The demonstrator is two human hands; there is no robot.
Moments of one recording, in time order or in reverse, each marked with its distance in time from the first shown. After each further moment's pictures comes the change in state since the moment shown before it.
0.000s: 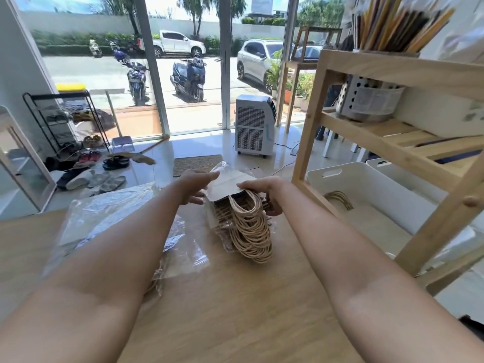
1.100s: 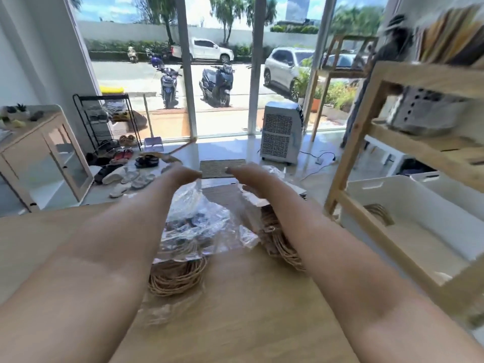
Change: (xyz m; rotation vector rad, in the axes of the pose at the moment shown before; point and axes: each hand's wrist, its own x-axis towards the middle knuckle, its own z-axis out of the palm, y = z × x) left_hand 0.010 -0.027 -0.123 0.323 0.376 -0.066; right_hand -0.051 -0.077 0.102 0.031 -0.013 -0.541
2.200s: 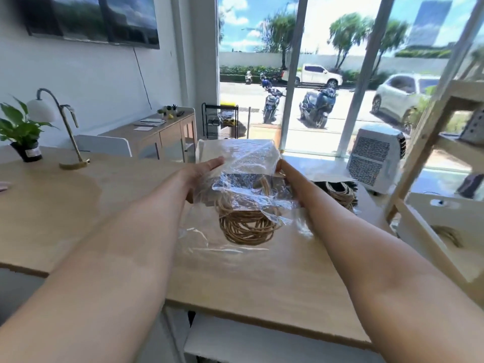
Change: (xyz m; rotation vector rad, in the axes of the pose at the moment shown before) left_hand -0.313 -0.094 -0.051 -0.628 0.003 -0.273; right_hand -0.127 0.056 0.039 0.236 -0.359 -0.057
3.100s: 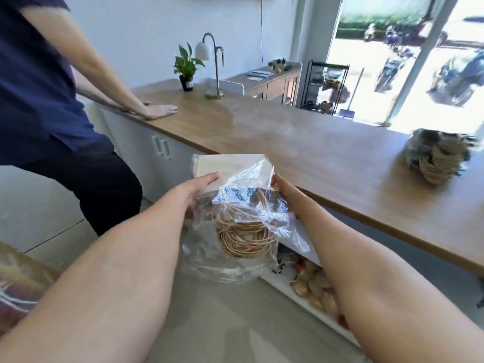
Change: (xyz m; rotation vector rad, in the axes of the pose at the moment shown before) left_hand -0.312 -0.247 -0.082 -0.089 0.350 -0.268; right_hand -0.233 0.165 0.215 -0.172 -0.553 0.134
